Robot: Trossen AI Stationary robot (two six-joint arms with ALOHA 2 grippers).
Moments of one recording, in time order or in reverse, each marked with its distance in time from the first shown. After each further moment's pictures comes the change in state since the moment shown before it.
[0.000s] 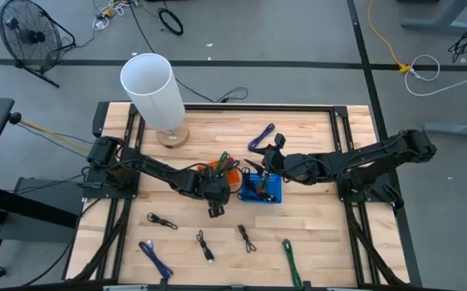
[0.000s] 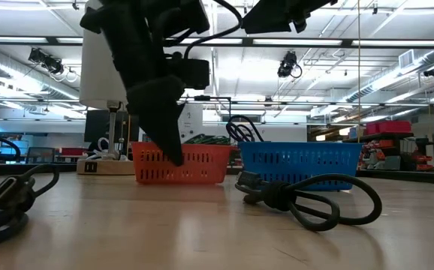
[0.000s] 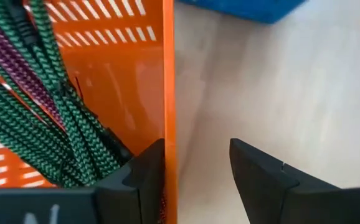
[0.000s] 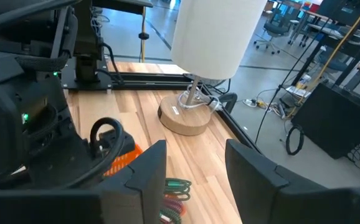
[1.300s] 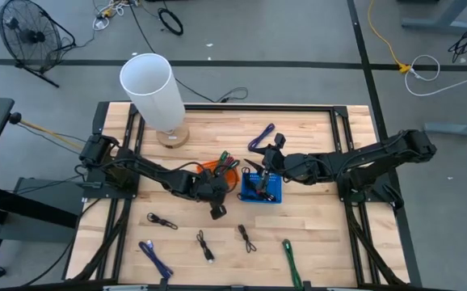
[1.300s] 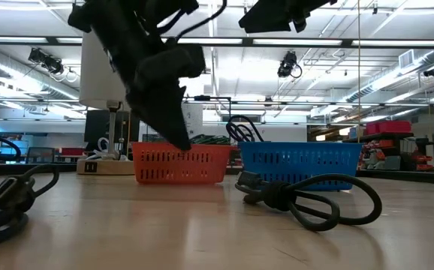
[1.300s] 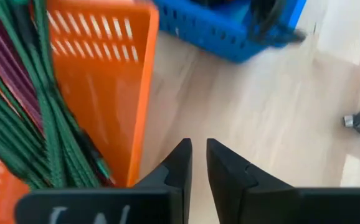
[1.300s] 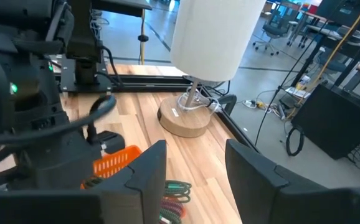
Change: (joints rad) left arm -0.024 -0.074 -0.085 0.169 -0.002 -0.138; right arm 0.000 0.000 0.000 0.009 0.002 0.000
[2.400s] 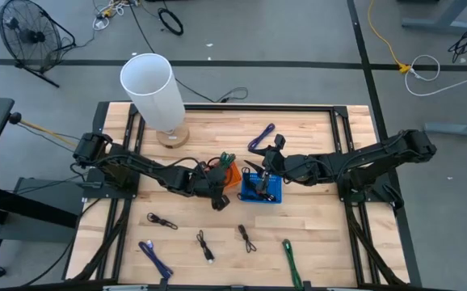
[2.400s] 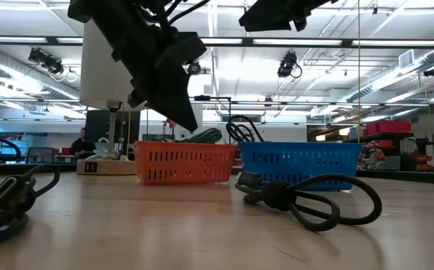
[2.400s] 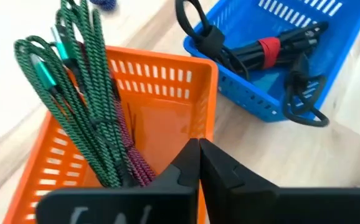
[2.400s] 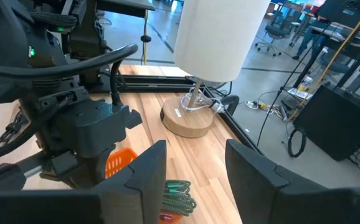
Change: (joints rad) left arm 0.018 -0.064 -0.007 0.006 -0.153 -0.116; right arm 0.011 0.000 0.000 0.001 0.001 0.000
